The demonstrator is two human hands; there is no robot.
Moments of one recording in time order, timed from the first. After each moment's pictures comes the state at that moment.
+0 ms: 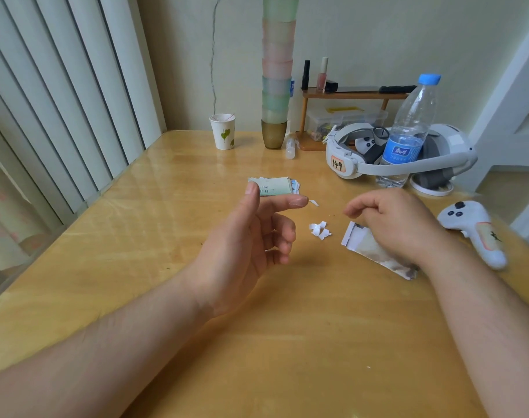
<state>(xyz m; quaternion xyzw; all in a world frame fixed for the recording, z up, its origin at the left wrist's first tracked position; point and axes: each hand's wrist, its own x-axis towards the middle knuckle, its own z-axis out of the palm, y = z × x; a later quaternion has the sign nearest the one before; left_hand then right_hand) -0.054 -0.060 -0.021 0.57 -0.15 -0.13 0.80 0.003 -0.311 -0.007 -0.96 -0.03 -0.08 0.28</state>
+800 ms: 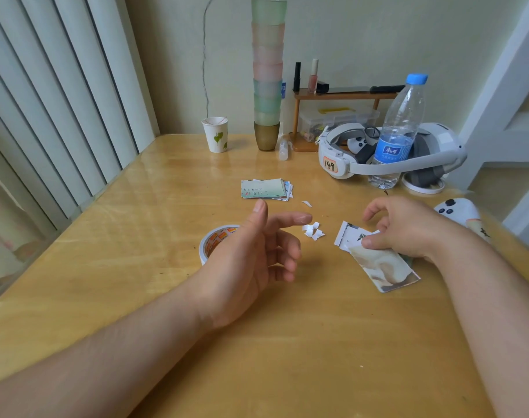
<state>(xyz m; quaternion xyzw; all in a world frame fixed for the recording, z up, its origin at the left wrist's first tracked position) -0.056 -0.070 -0.030 0.57 -0.14 -0.19 0.79 0.006 -0.343 -0.005 -0.96 0.06 0.05 0.26</state>
